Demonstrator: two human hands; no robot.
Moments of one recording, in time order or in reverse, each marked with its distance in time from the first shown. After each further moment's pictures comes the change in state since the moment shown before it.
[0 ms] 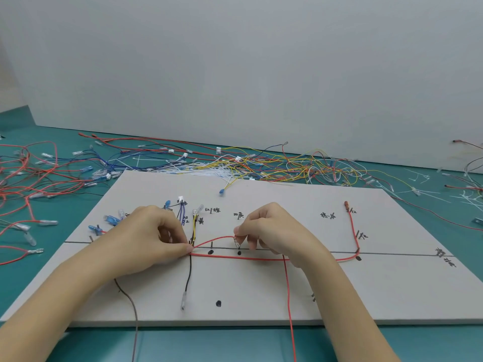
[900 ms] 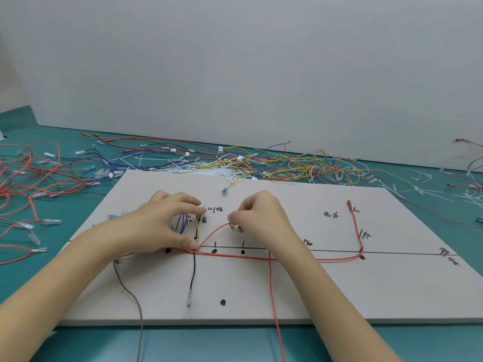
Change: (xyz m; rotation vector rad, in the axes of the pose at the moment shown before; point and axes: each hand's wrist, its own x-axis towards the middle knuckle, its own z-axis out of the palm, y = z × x) left_hand 0.027 -0.004 -0.007 0.203 -0.239 0.014; right_hand 0.039 0.003 0.025 -0.238 0.347 -0.051
